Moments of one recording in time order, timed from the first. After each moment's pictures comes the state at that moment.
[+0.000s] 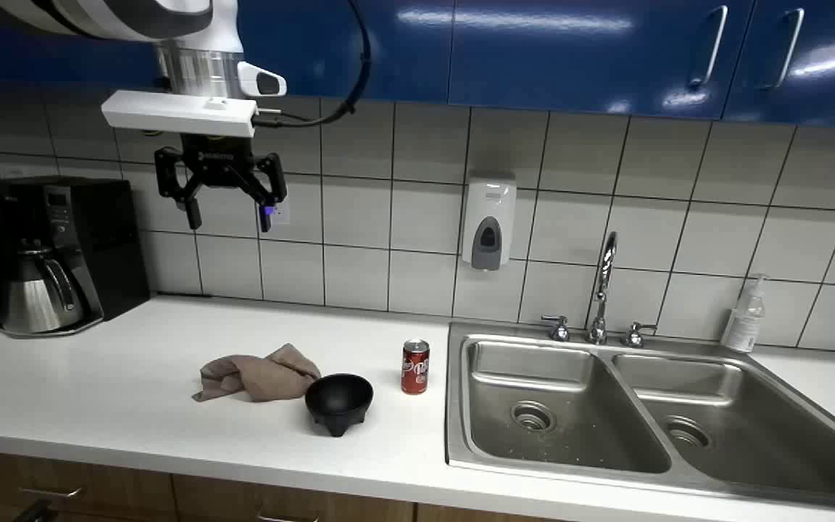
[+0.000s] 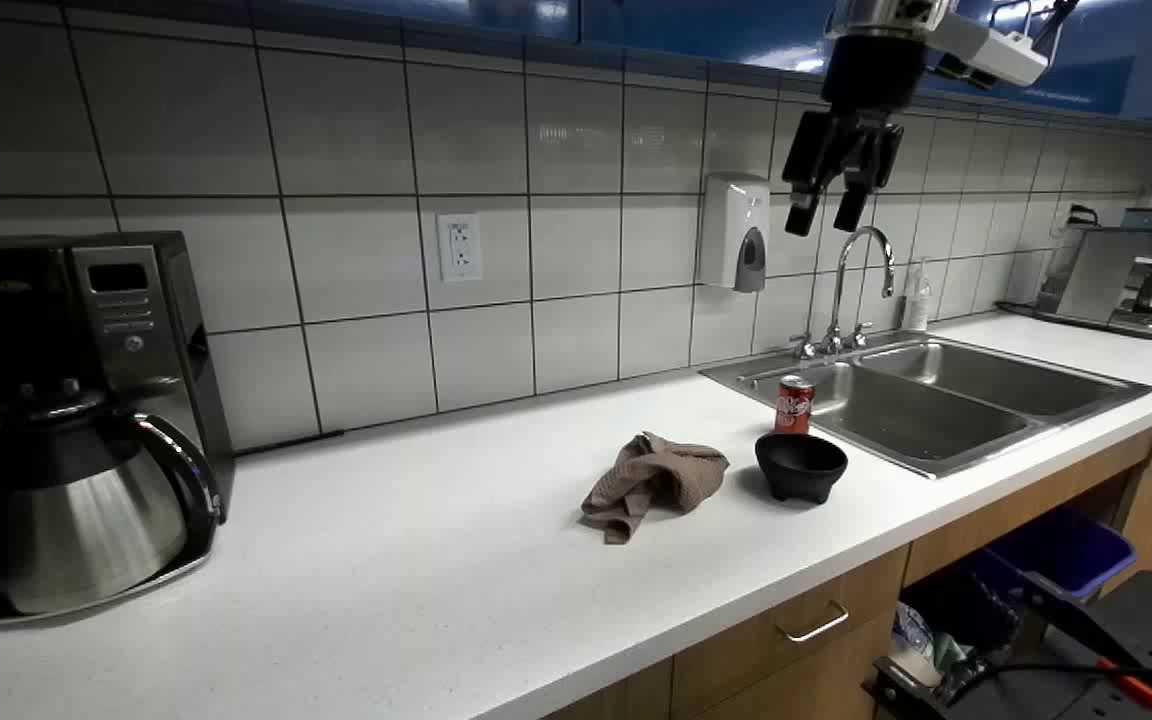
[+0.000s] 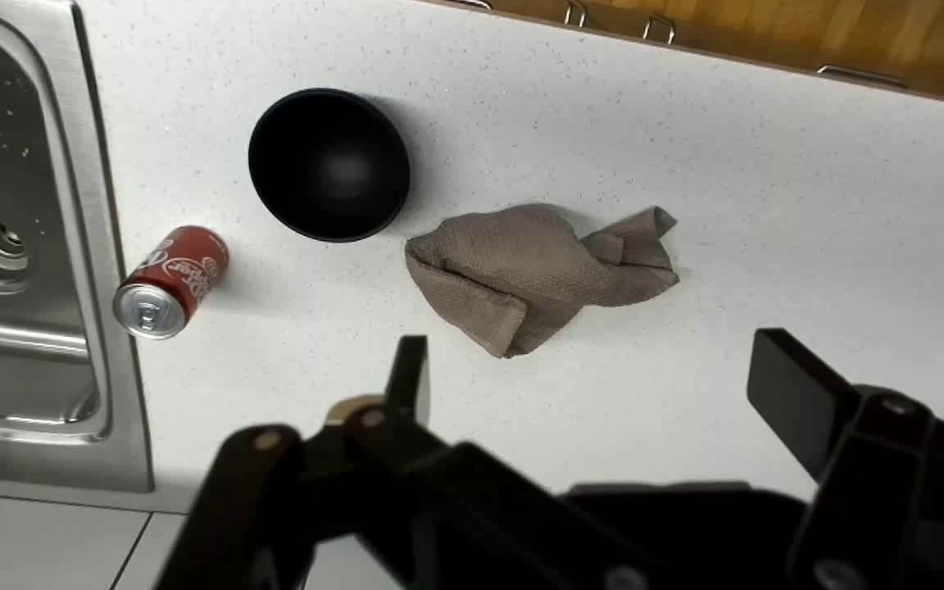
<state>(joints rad) 0.02 -0.52 -0.16 -2.59 -0.03 2.28 -0.37</state>
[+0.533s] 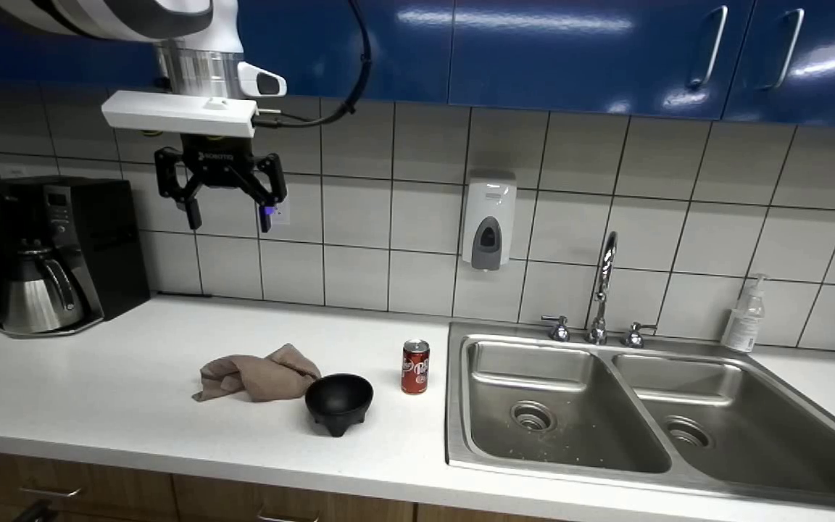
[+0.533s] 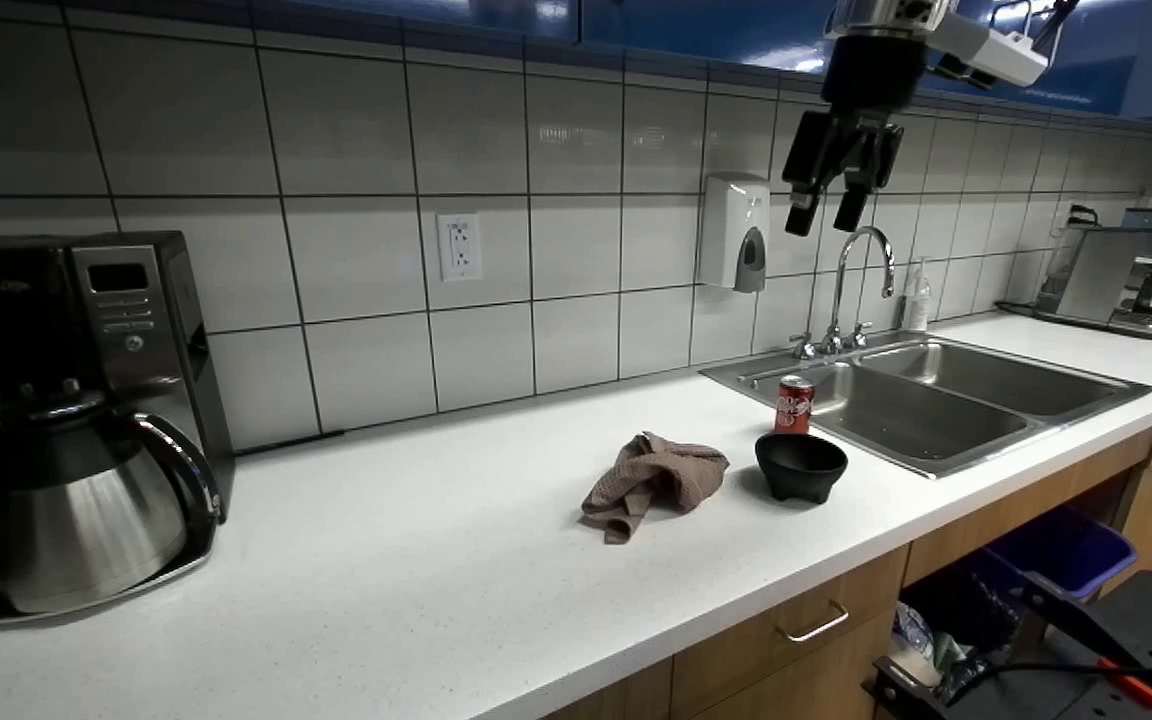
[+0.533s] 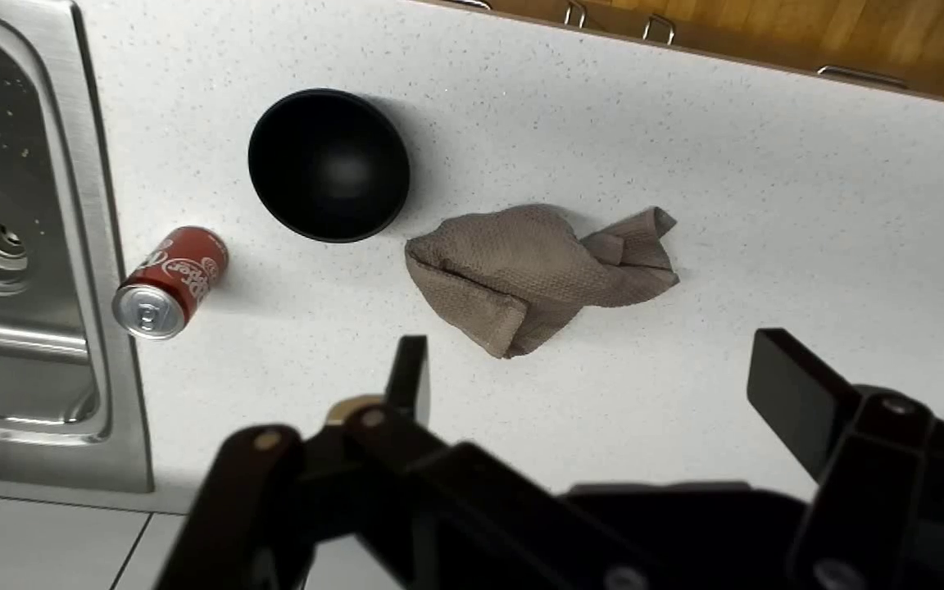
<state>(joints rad) 0.02 -0.52 -0.16 -2.59 -0.03 2.28 -0.37</state>
